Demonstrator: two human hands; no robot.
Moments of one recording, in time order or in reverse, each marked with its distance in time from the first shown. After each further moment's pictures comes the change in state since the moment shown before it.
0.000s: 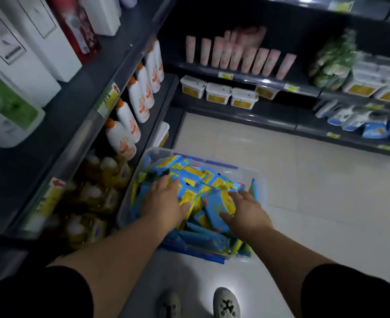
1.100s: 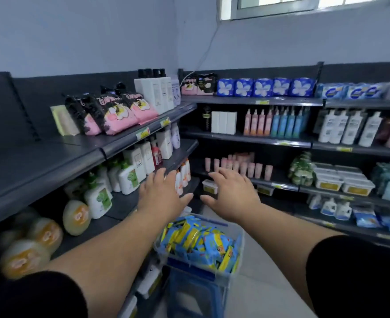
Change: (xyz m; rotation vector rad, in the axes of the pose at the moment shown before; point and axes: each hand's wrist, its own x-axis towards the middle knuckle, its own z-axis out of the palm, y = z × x) left_hand -0.397 0.138 -0.179 0.151 0.705 -0.049; right_hand -0.387 -0.007 -0.196 -0.149 0.614 -0.591
